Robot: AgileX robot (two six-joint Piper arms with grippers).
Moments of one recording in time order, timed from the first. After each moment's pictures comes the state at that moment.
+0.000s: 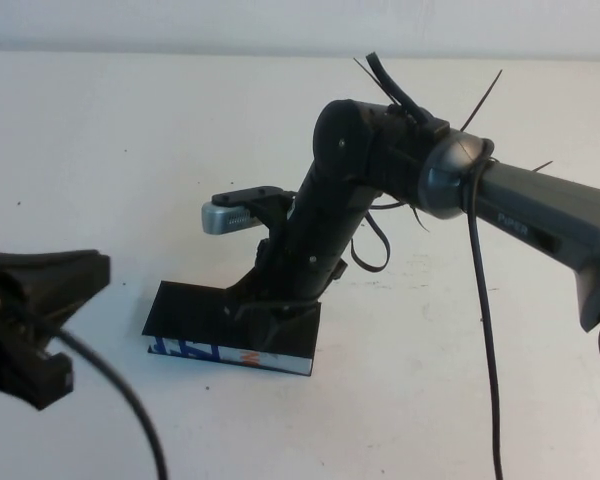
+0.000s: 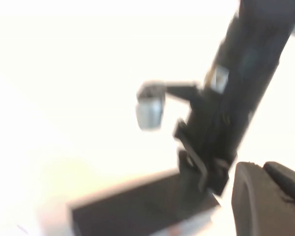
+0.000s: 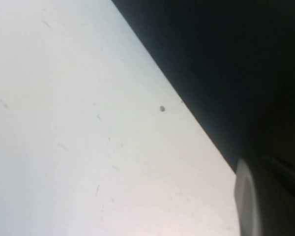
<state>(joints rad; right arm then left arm) 0.66 2.19 -1.86 0.52 1.22 -0.27 -0.20 0.77 -0.60 -1.01 0.60 0.96</state>
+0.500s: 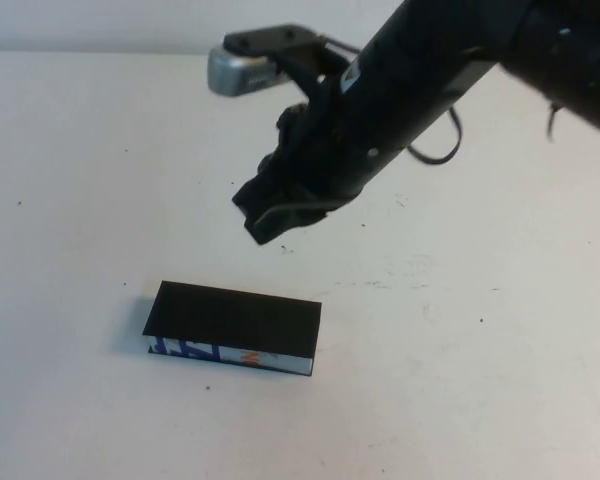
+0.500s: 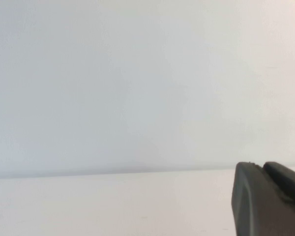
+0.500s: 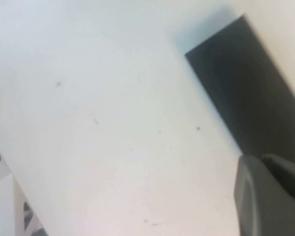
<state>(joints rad) 0.67 1.83 -1.85 0.47 1.23 -0.27 -0.20 0.07 -0.15 -0.99 -0.01 0.97</state>
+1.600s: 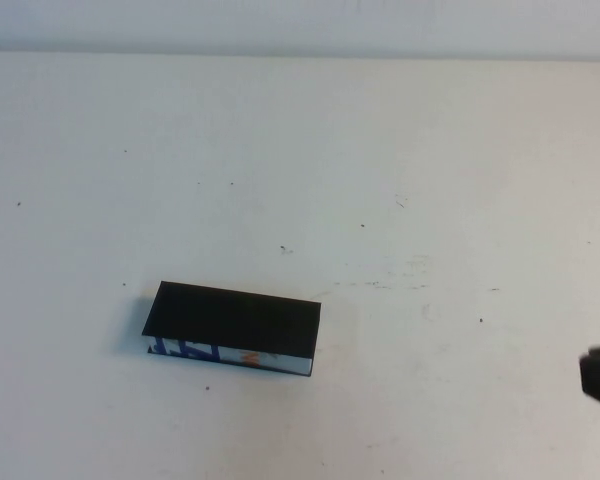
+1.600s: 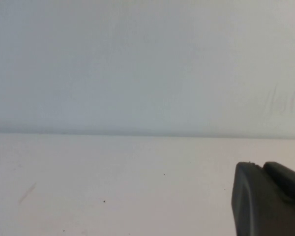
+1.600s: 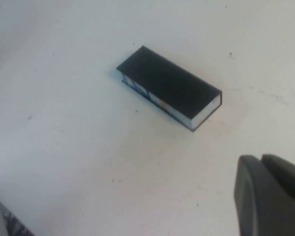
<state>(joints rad) 0.67 0.67 -0.84 0.22 0.81 0.02 -0.20 -0.01 0.03 -1.02 -0.09 0.98</state>
